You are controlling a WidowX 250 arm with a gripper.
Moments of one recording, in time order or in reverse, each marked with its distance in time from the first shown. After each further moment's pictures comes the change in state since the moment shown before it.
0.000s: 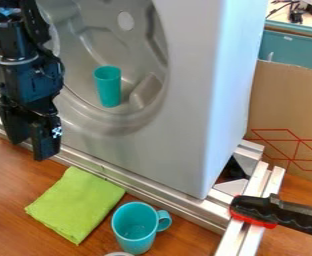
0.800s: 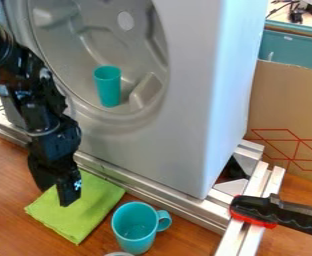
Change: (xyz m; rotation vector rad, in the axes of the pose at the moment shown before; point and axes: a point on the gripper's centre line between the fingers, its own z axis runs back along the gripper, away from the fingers) arm 0.023 0.006 -0.099 -0.064 -0.038 0.000
